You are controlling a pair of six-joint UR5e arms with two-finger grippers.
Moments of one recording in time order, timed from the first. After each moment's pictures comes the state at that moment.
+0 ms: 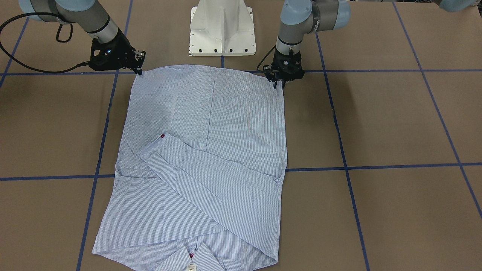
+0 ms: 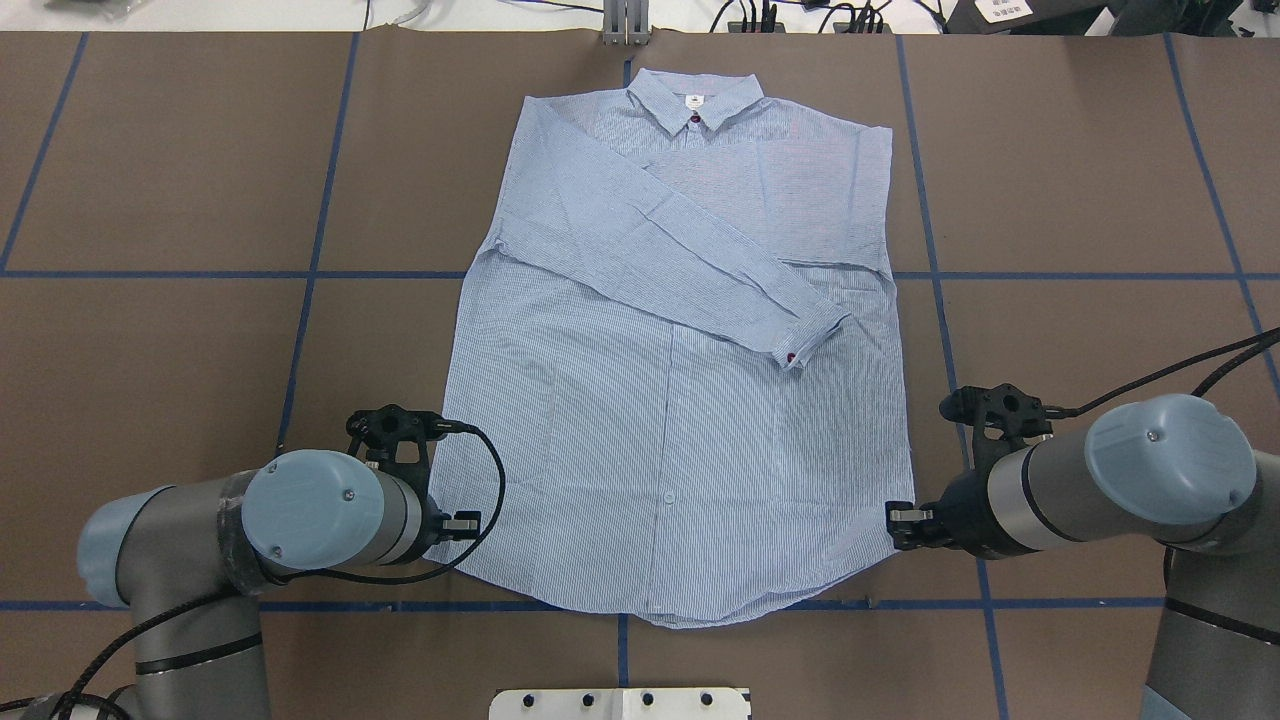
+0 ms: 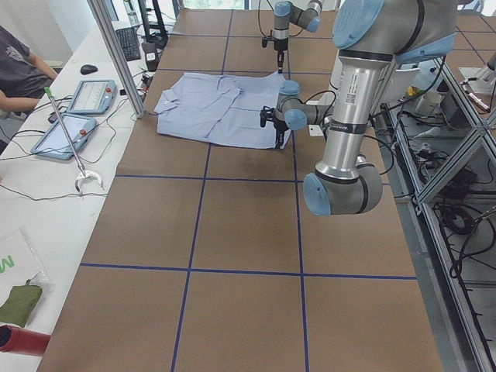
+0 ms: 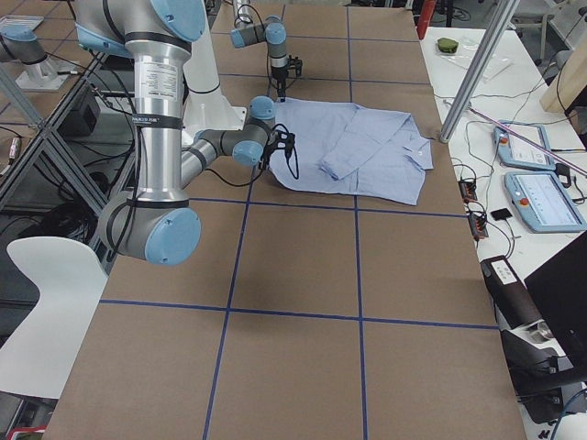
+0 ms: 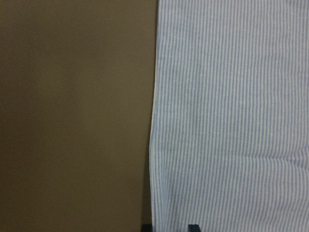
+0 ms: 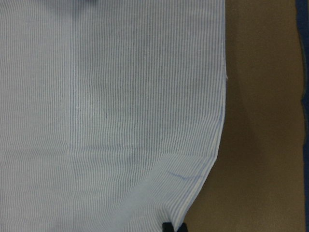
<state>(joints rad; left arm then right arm) -0.29 -1.88 -1.94 -1.69 -1.69 -1.36 0.42 -1.61 2.11 -1.16 1.95 1.42</state>
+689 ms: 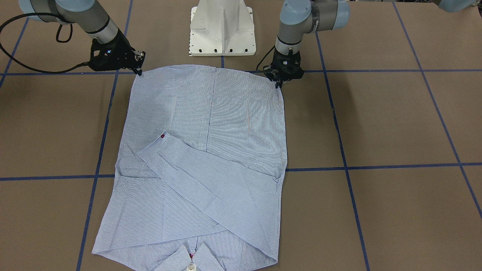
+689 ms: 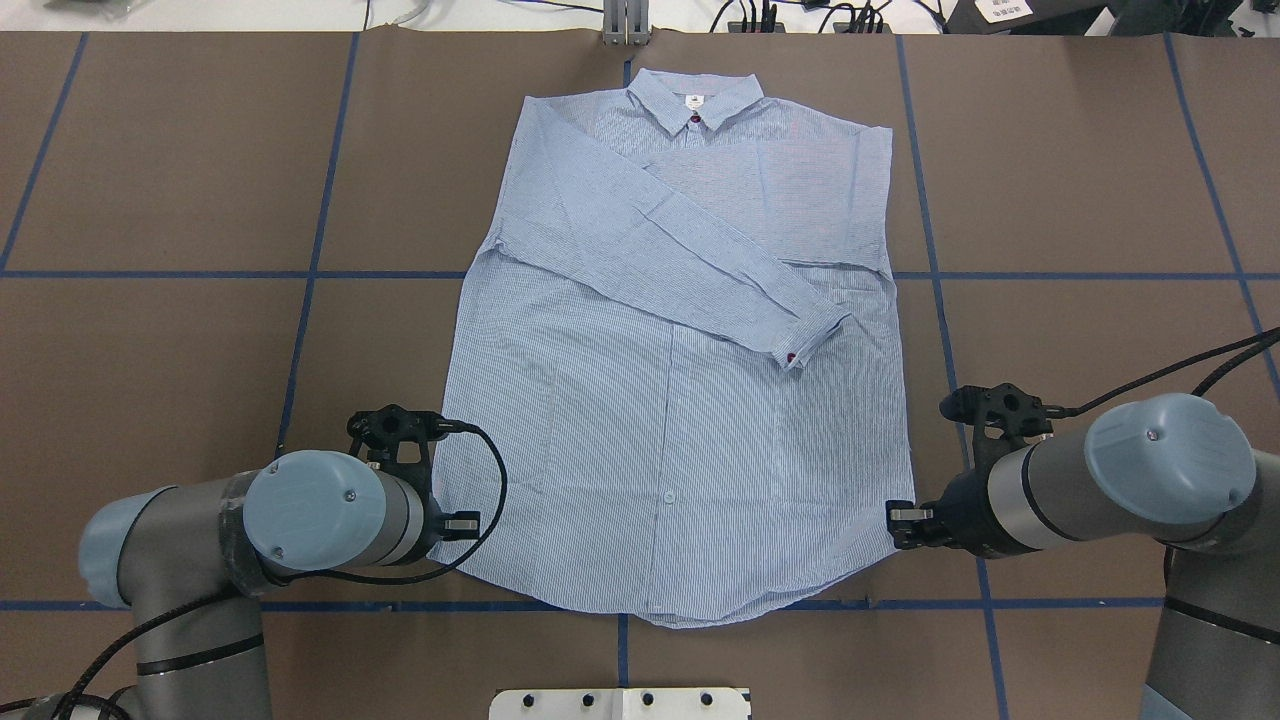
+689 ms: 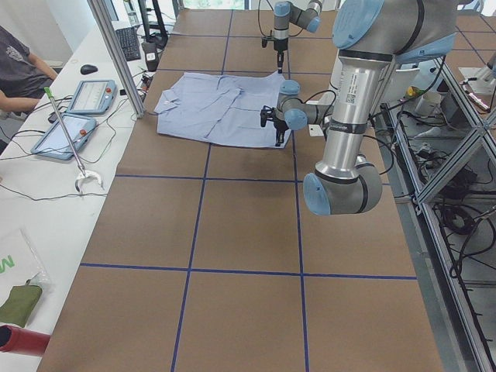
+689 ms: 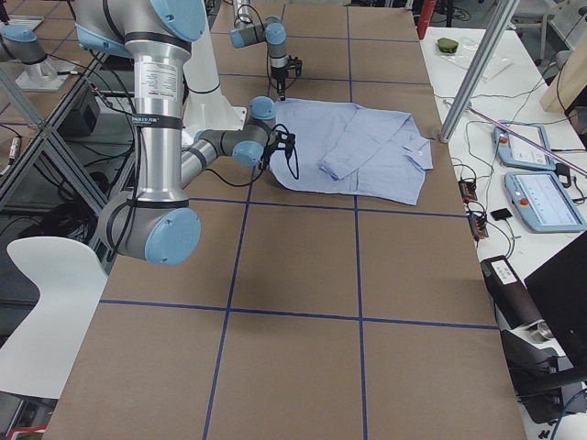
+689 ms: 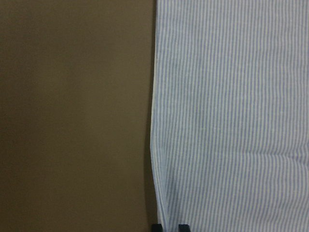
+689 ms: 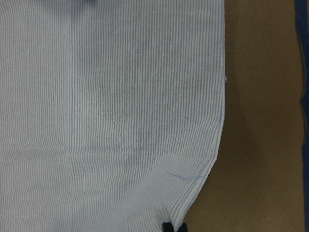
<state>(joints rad) -0.29 -1.88 -1.94 -1.69 -1.69 -1.38 0.42 -1.61 2.11 -1.16 1.95 1.42</state>
